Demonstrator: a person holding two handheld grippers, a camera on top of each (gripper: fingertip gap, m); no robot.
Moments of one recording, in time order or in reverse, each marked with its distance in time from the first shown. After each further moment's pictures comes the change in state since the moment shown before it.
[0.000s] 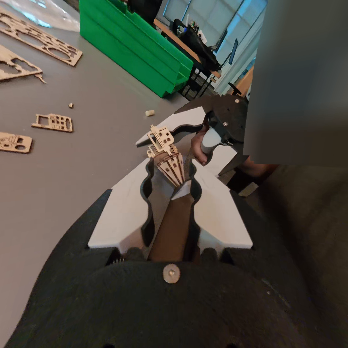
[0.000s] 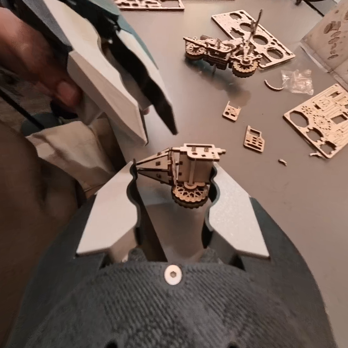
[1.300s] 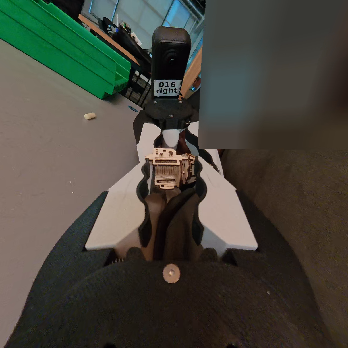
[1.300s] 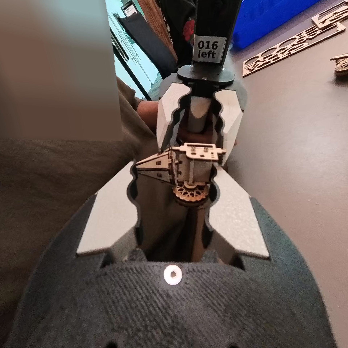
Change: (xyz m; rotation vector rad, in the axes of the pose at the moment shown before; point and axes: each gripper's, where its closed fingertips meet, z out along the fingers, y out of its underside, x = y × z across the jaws) left arm 0.051 0.001 -0.008 0.010 0.332 -0.016; right arm -0.078 -0.039 -0.051 0.268 -0.821 0.339
